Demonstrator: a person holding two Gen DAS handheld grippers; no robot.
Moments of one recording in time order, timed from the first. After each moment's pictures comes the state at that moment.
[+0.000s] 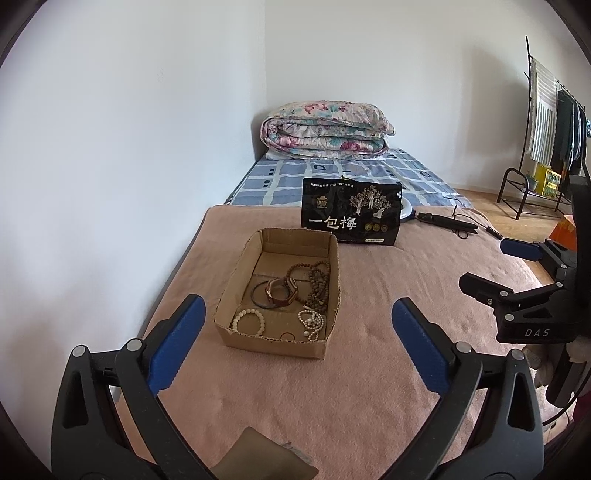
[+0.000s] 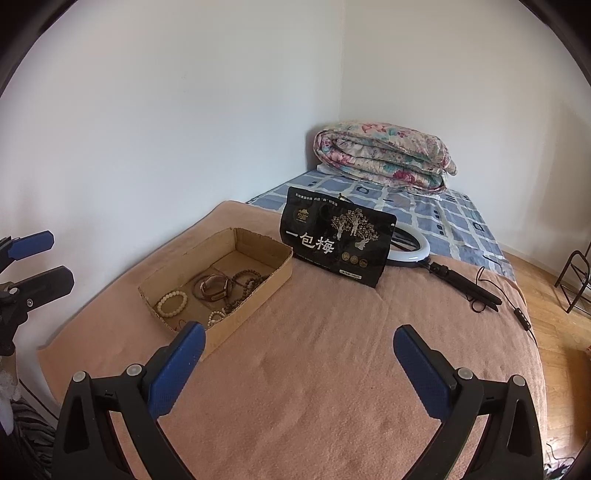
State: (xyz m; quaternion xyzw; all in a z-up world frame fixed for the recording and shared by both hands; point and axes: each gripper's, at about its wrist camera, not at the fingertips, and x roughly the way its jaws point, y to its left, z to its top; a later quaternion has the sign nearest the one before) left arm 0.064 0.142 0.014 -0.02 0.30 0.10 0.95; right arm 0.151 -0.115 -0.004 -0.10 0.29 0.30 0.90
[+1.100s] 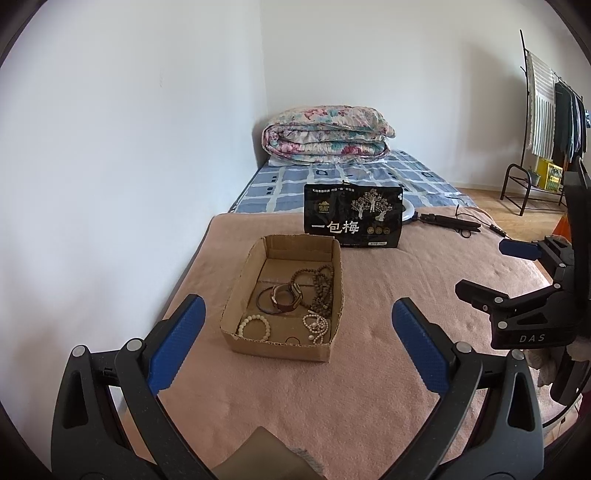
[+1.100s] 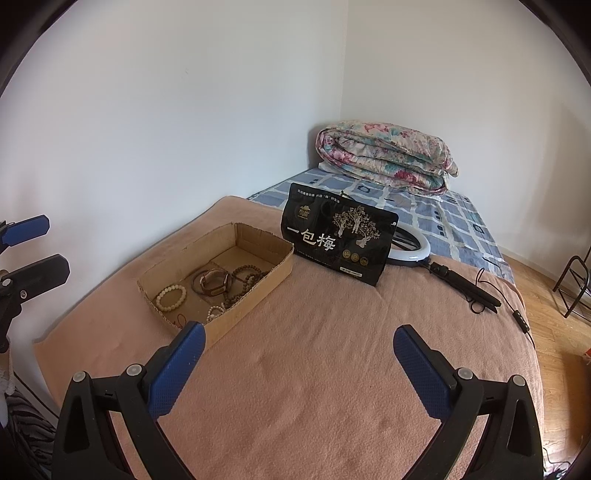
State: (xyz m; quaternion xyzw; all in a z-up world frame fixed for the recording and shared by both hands) left arm 0.065 0.144 0.018 -0.01 0.29 0.10 0.95; right arm 0.150 -0.113 -0.004 -0.11 0.29 0.30 0.90
